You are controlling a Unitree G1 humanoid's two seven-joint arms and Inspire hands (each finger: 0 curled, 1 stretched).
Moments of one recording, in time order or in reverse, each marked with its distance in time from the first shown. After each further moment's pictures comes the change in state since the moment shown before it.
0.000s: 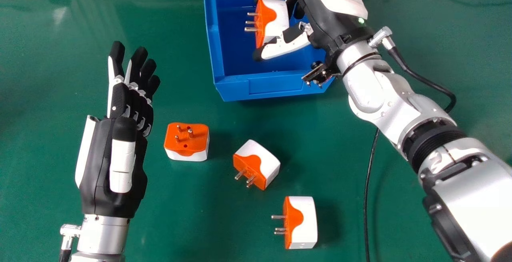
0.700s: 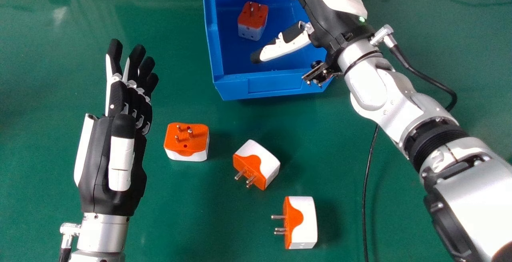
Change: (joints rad) left arm -0.006 -0.001 0.000 0.000 -0.003 0.001 0.002; right arm -0.001 -0.005 -0.019 0.000 0.022 -0.022 0.027
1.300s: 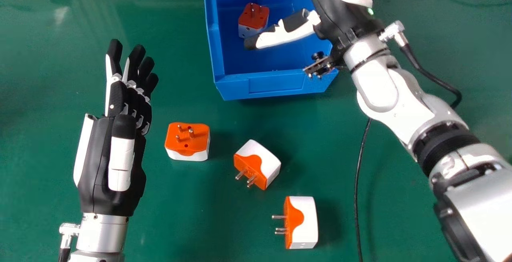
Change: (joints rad) left arm -0.003 0.001 0.007 0.009 0.003 -0.002 -0.002; right arm 0.111 -0.051 -0.044 -0.159 0.044 -0.206 -0.058
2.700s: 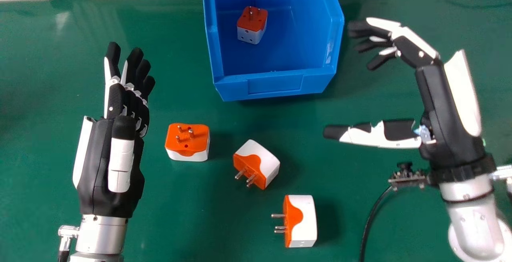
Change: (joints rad) left arm 0.007 0.001 0.002 0.001 0.022 -0.005 0.025; right arm 0.861 -0.122 -0.261 -0.813 0.128 -0.144 0.127
